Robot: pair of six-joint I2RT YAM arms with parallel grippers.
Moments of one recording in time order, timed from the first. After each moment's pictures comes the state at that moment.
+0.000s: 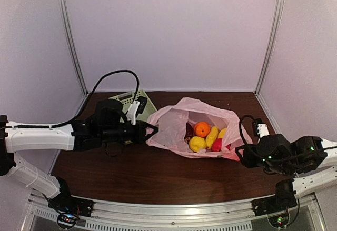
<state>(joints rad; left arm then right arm) -0.94 1.31 0.80 0.09 0.08 -0.51 1.30 0.73 0.66 -0.78 0.69 1.03</state>
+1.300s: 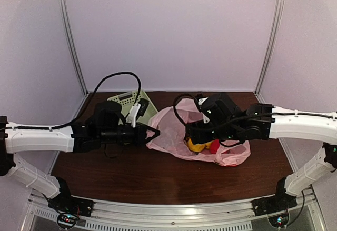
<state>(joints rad) -0.94 1.30 0.78 0.13 0.18 -0.48 1.10 1.38 1.17 -0.55 0.40 0.57</state>
